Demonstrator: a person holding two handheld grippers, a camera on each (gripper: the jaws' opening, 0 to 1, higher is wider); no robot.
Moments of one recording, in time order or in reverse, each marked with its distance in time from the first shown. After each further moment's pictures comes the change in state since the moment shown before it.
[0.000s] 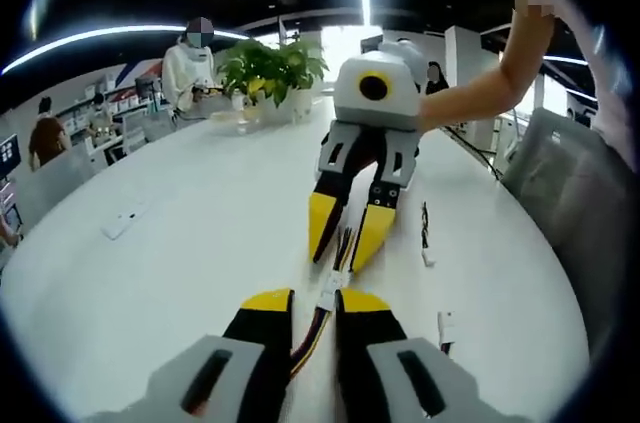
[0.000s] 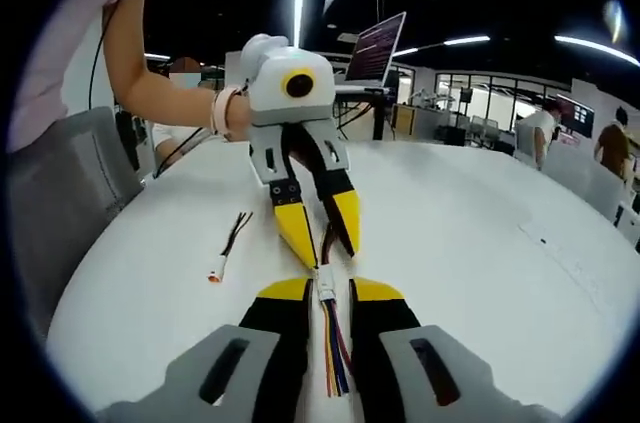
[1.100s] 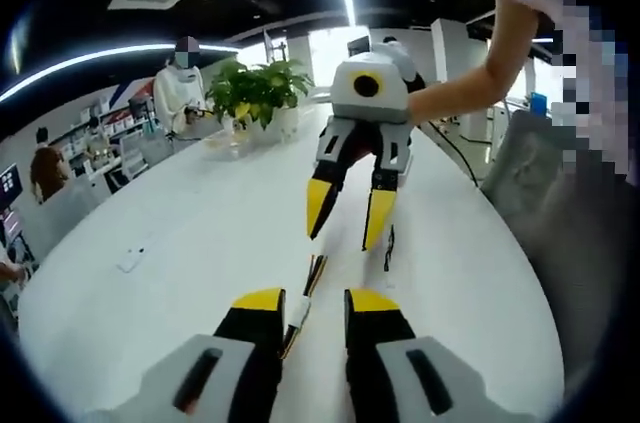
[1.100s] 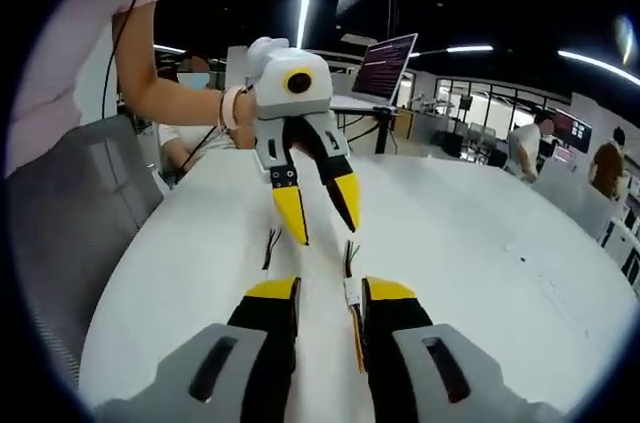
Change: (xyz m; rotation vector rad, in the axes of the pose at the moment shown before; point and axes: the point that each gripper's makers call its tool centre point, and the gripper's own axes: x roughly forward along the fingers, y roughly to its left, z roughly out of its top) left arm -0.035 -0.036 0.039 0.079 -0.036 -0.015; right arm -0.042 0.032 0.030 -0.058 0.018 -0.015
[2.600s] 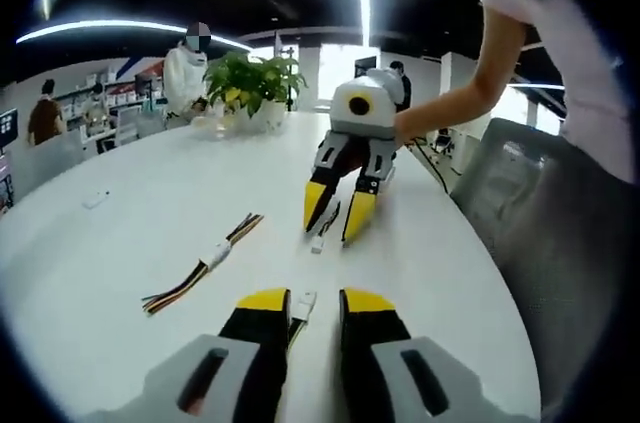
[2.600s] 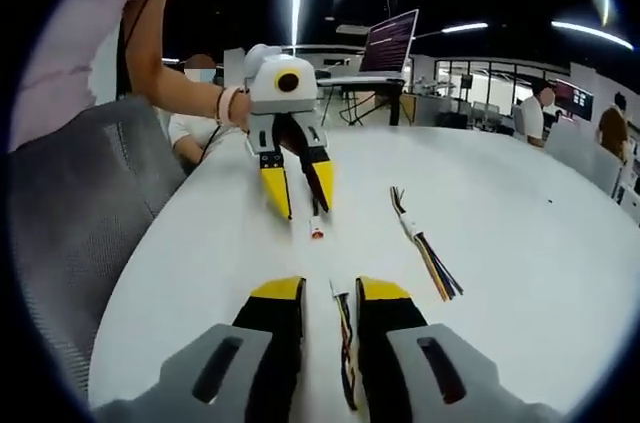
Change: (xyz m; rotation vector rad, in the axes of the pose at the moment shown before) left arm 0.003 -0.061 -0.050 -0.184 -0.049 -0.046; right arm 0.003 0.048 -0.061 0.110 0.029 0.039
